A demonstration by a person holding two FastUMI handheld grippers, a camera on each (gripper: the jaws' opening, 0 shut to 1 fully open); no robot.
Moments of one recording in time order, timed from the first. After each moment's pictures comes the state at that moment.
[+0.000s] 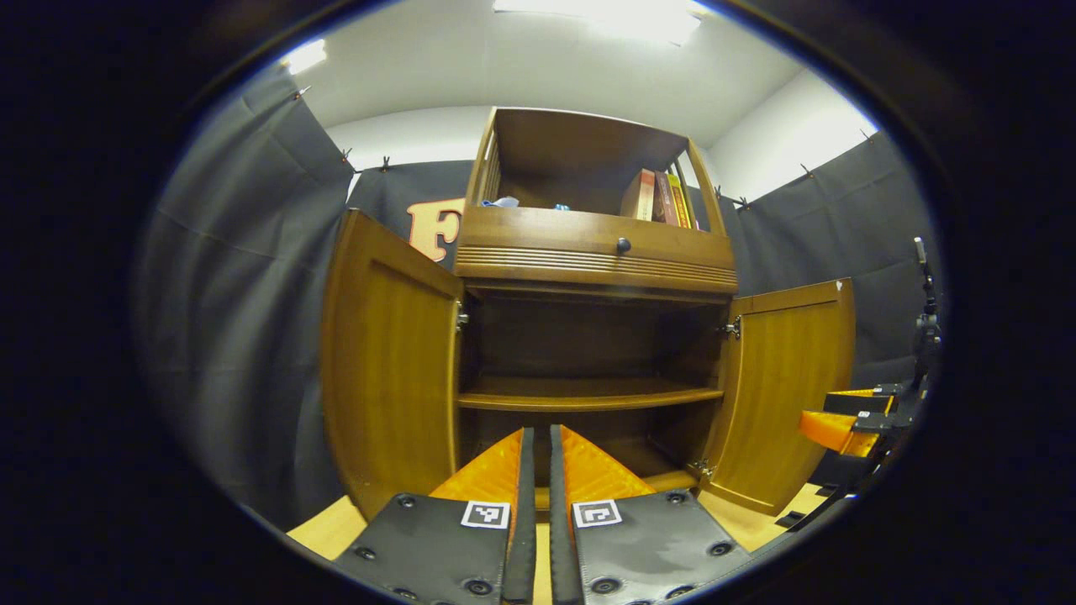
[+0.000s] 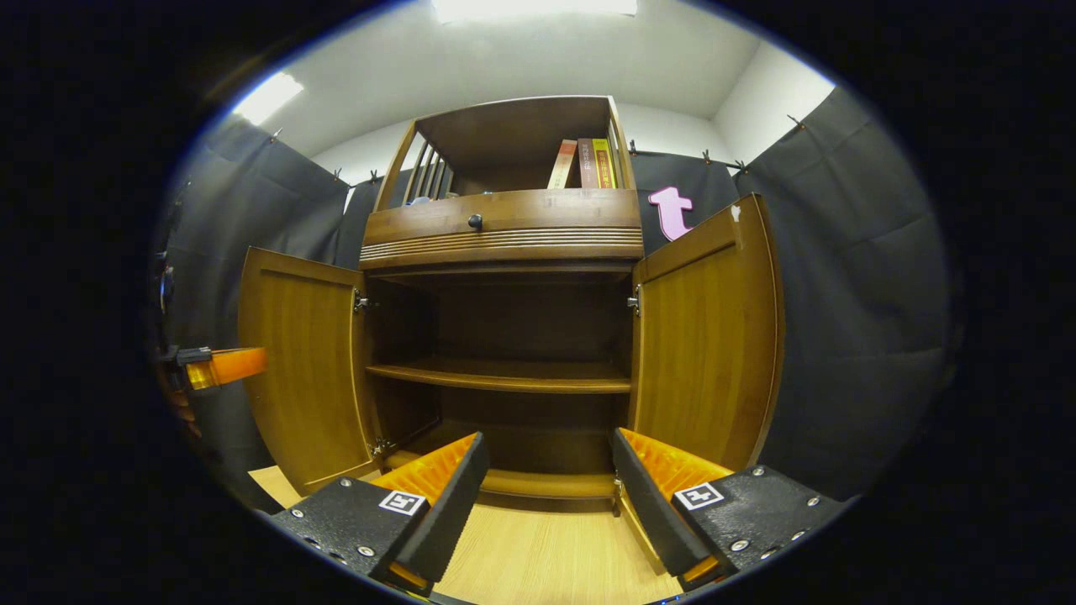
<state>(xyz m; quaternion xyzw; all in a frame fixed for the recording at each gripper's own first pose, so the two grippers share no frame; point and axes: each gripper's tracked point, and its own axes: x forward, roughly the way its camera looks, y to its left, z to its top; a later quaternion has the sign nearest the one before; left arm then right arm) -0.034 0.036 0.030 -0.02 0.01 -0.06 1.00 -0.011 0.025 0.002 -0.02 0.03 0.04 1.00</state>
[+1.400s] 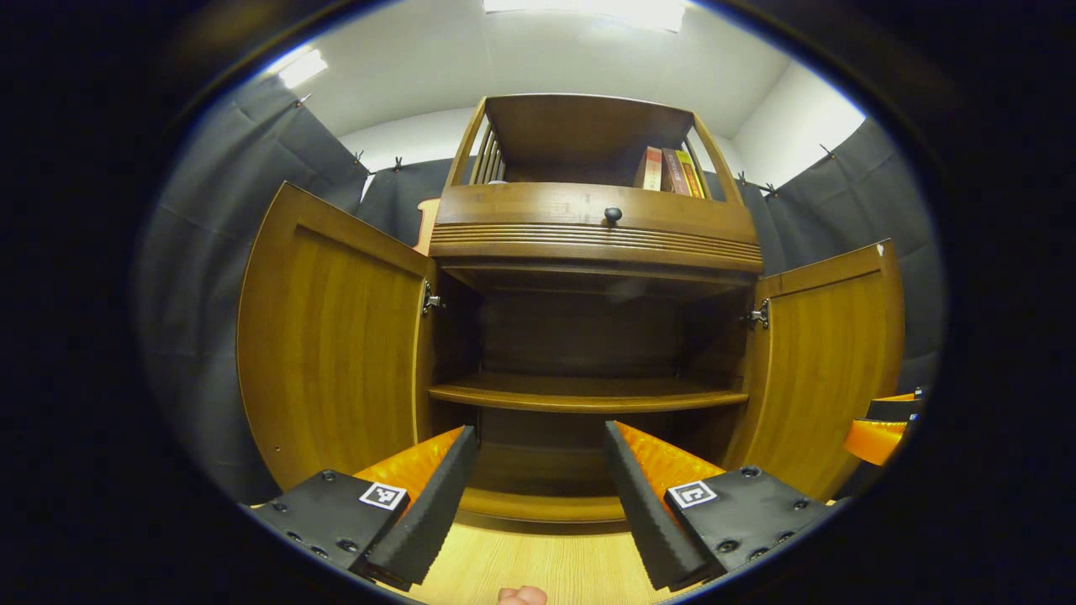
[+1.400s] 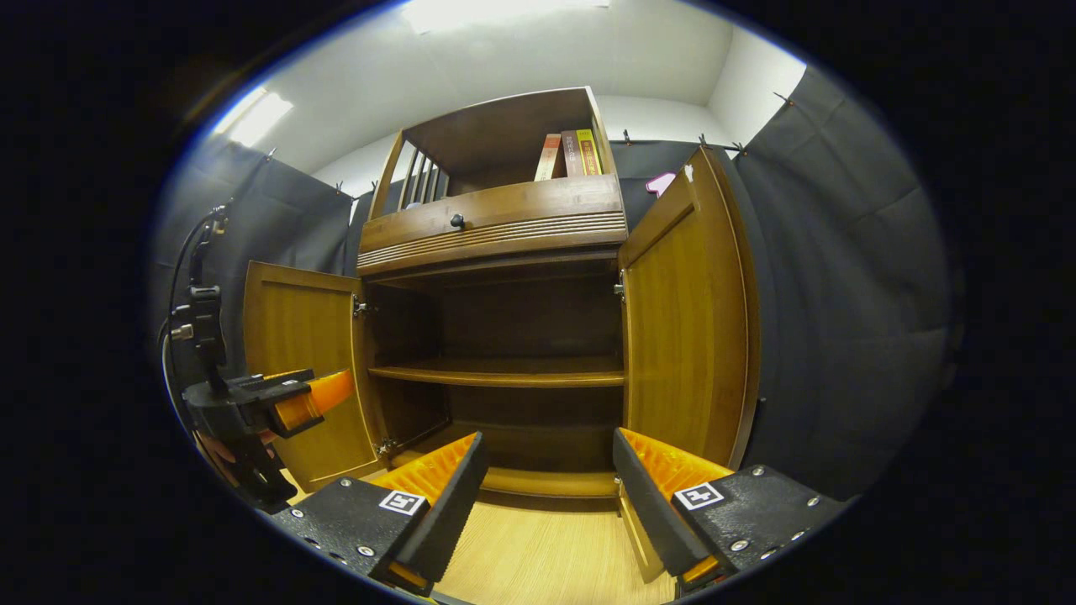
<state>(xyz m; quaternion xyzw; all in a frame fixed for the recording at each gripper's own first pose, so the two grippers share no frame) 0.011 -0.012 -0.001 -0.01 0.00 0.01 1.00 0.005 -0.007 -0.014 0.02 0.03 0.08 1.00</state>
